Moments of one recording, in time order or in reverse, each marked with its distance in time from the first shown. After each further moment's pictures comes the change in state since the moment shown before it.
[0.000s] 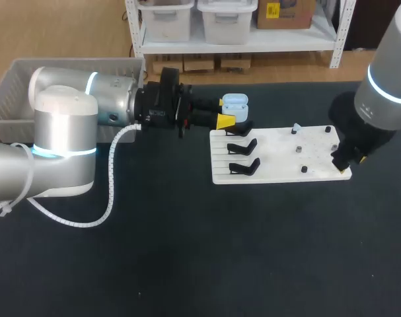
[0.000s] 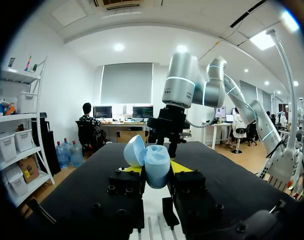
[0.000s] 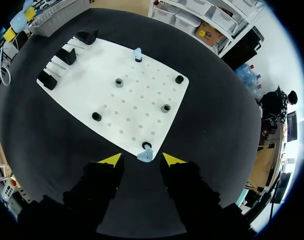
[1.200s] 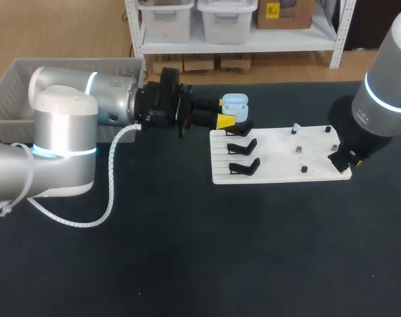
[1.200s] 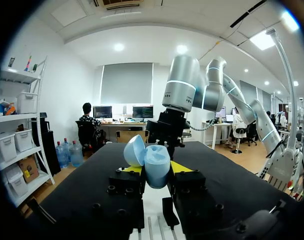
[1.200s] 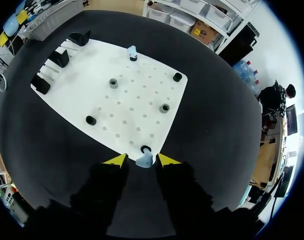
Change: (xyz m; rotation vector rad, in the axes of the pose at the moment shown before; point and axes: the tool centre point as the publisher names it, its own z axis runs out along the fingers) left arm 0.000 0.000 0.000 0.000 0.000 0.000; right arm -0.002 -0.001 0.012 0.013 -0.016 0.045
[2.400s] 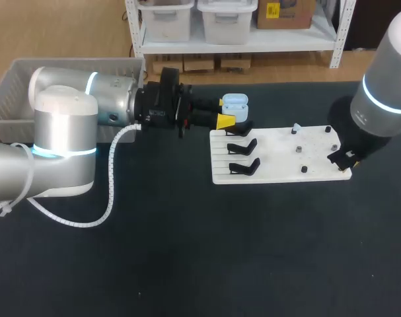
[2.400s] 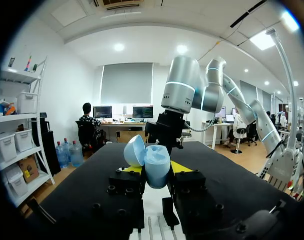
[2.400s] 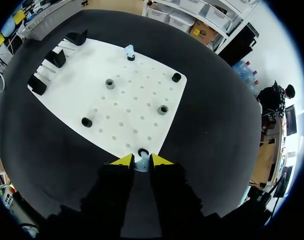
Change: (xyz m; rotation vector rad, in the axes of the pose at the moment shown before) left arm 0.000 0.000 0.000 0.000 0.000 0.000; right arm -0.002 -0.003 0.005 0.011 0.001 -0.002
